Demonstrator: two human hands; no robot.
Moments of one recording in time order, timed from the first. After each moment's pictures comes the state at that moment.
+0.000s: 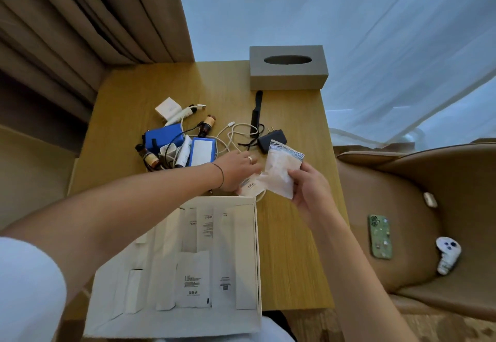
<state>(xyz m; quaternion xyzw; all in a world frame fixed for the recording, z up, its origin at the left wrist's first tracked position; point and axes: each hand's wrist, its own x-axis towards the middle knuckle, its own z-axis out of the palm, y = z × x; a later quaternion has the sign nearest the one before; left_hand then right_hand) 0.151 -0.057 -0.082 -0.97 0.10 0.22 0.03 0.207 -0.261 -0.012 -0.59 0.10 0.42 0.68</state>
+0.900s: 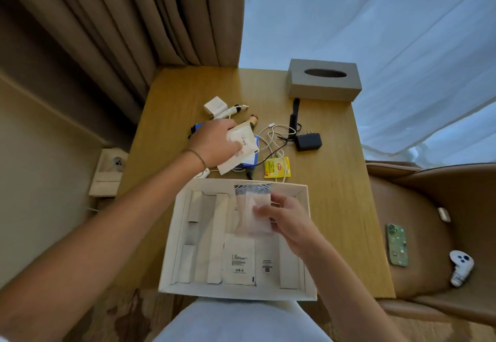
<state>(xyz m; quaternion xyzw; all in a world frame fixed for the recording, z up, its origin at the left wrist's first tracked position) 0.020 0.016 0.055 -0.90 -0.31 0.00 -0.30 0.056 -0.216 0.013 -0.65 -0.06 0.54 0.54</state>
